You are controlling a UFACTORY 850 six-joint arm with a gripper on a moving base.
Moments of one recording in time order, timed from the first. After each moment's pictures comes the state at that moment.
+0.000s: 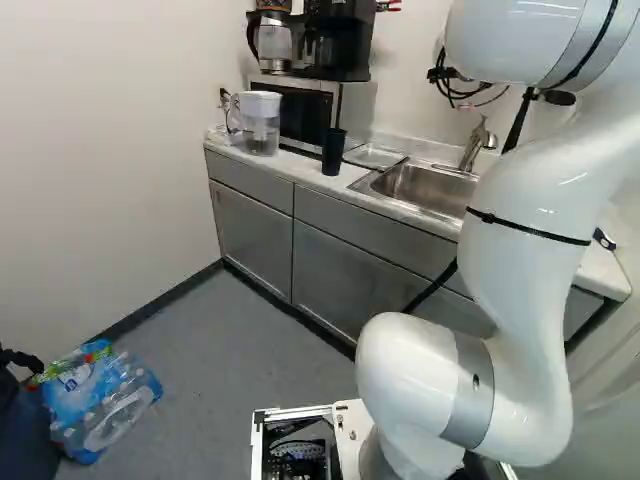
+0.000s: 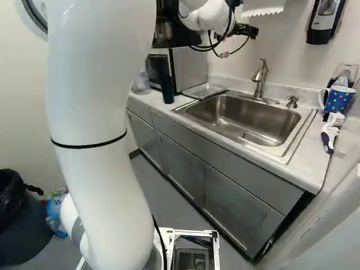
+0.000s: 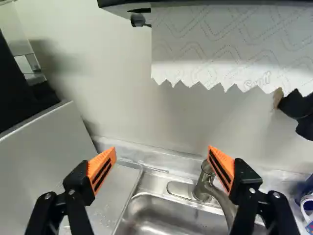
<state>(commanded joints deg) -28.1 -16.2 -89.0 0.0 4.4 0.0</state>
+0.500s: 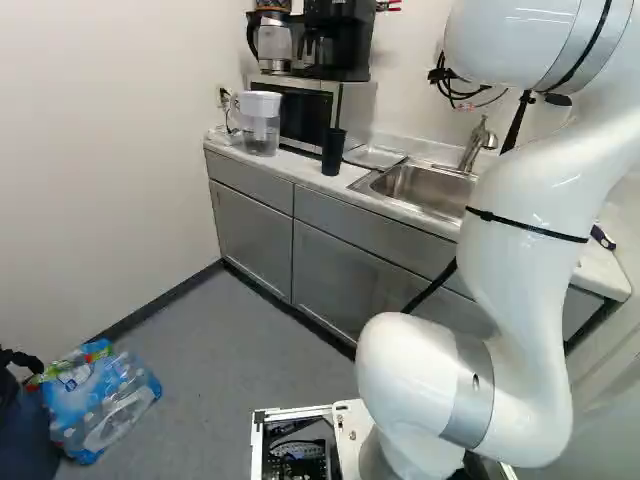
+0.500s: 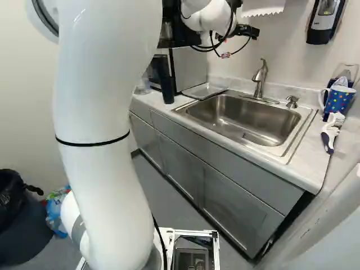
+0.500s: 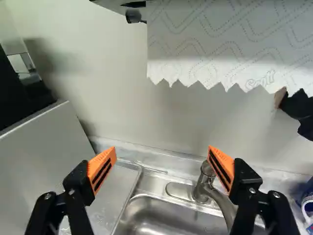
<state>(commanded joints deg) -28.3 -17.3 -90.3 0.0 3.9 0.0</state>
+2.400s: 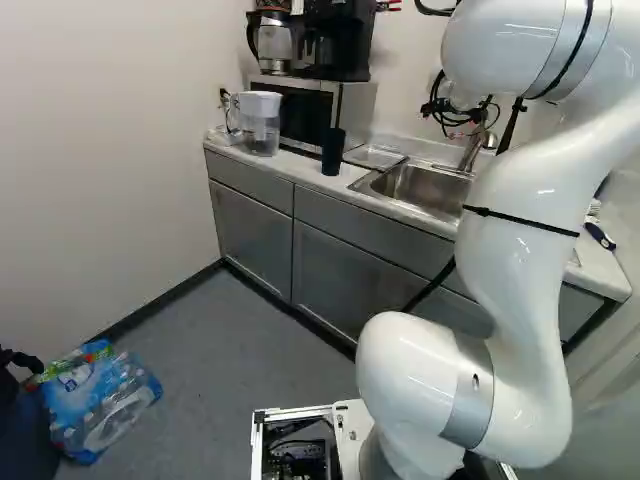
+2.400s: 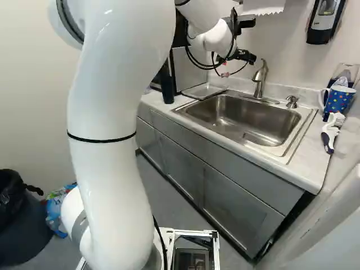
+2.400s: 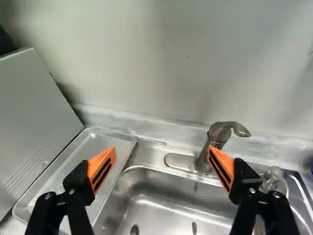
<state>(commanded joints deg) -29.0 -21.6 -86.8 0.0 2.4 0.0</state>
